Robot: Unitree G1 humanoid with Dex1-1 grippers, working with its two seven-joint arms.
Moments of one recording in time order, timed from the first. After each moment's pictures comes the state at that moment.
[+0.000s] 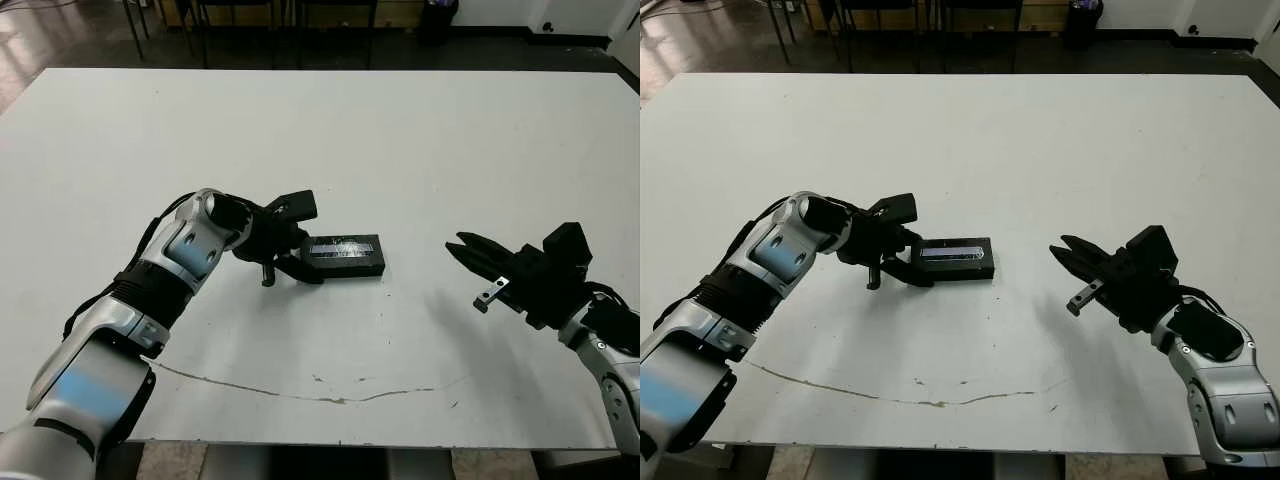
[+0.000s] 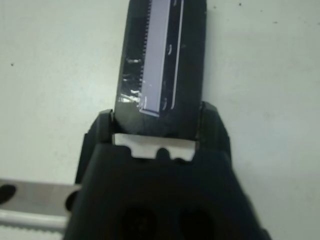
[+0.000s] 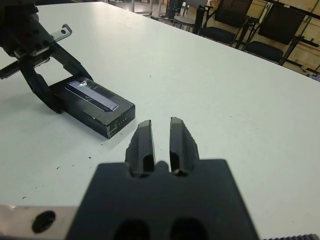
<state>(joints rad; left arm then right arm) -0.77 0.37 -0.47 0.47 0.16 0.32 -1.14 0.01 -0.58 -0.09 -0.27 0.29 0.32 0.62</state>
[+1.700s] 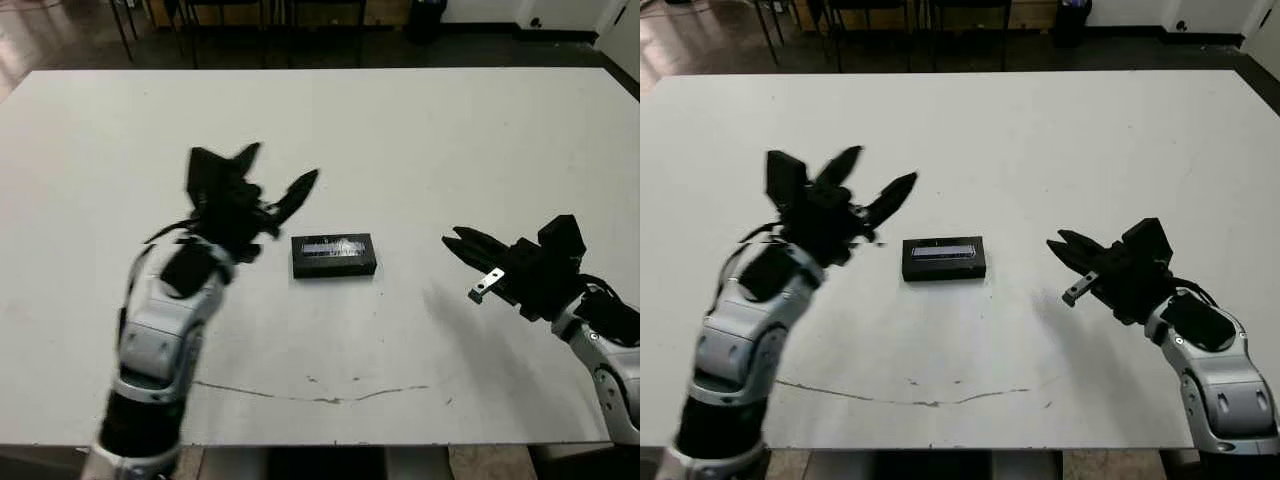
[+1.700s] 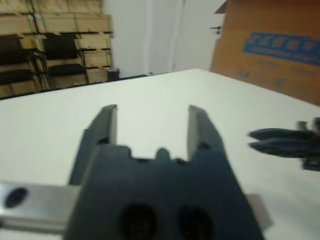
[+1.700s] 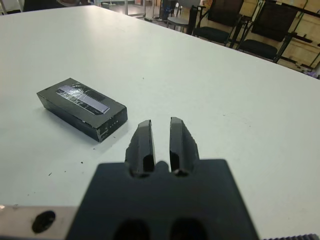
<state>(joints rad) -0.27 0.07 -0.19 -0.41 -0.15 0.56 -0.22 -0.03 -0.56 -0.08 -0.24 0.30 0.33 0.60</state>
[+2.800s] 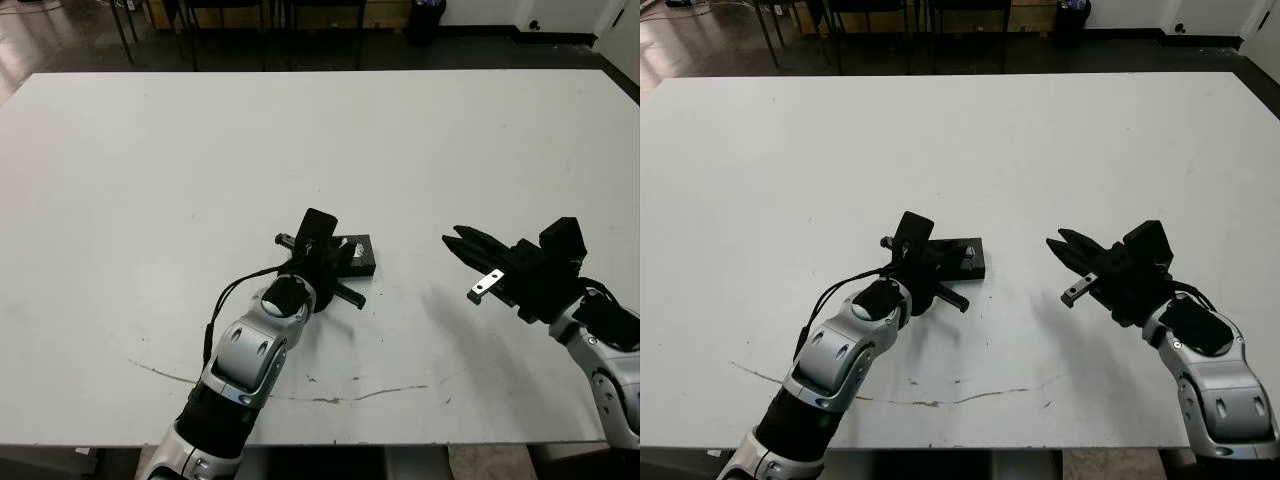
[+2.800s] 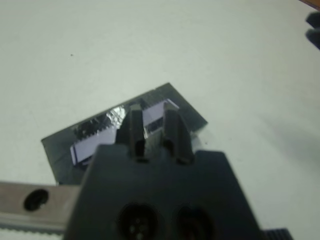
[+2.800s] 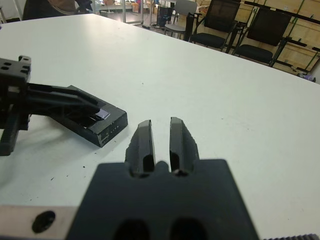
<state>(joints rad) -0.26 -0.04 -0.34 -0.14 -0.04 0.76 -0.13 -0.02 -0.55 -0.08 -0.25 0.31 0.31 0.59</state>
